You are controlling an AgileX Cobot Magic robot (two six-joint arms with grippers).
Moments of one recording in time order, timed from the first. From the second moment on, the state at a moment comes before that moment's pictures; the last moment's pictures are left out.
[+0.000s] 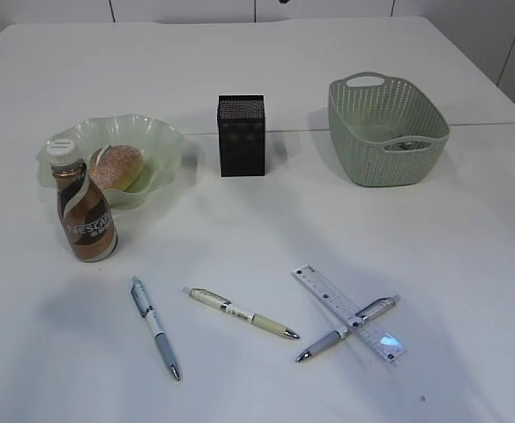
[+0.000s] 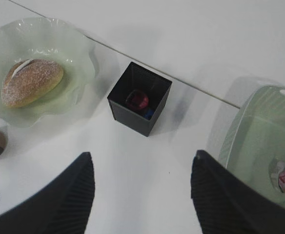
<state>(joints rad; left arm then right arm) -0.15 0.81 -0.96 0.19 1.03 -0.21 0.34 2.13 -2.46 0.07 1.26 -0.14</state>
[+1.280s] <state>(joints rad) -0.15 0.81 -0.96 0.16 1.07 -0.21 0.37 1.98 -1.55 0.14 1.23 -0.14</state>
